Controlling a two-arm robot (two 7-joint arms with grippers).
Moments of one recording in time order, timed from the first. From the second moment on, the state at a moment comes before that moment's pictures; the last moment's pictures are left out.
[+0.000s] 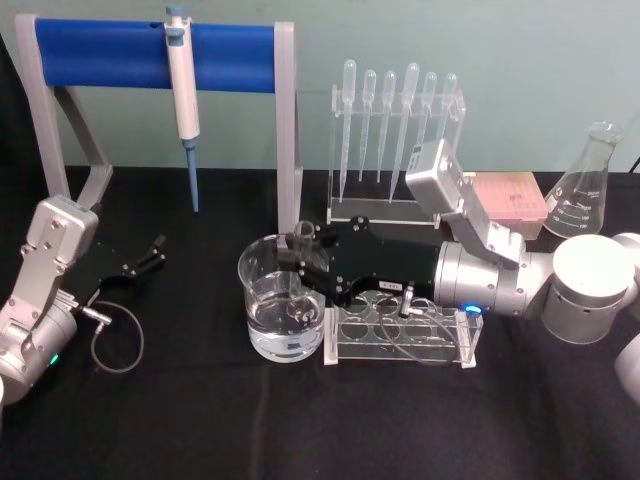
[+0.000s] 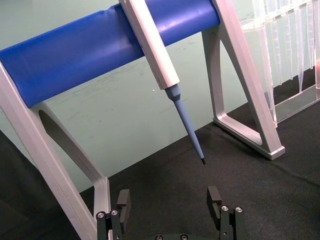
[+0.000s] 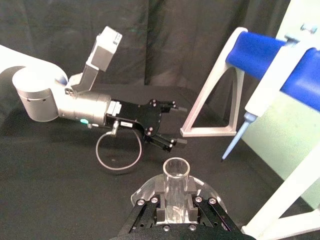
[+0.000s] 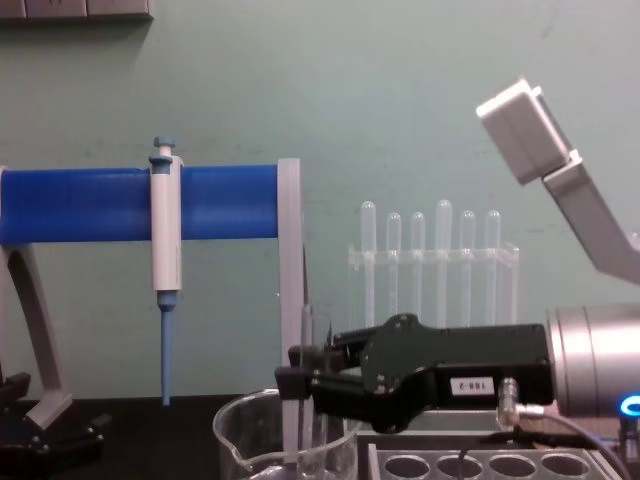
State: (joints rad) left arm -0.20 0.60 0.45 -1.41 -0.25 -0.12 0.03; right arm 0.57 0.44 -0.69 -1.33 0.40 -0.06 0.77
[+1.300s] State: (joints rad) left arm -0.20 0.60 0.45 -1.41 -0.25 -0.12 0.03; right arm 0.52 0.69 -0.52 -1.63 0.61 -0.01 0.79
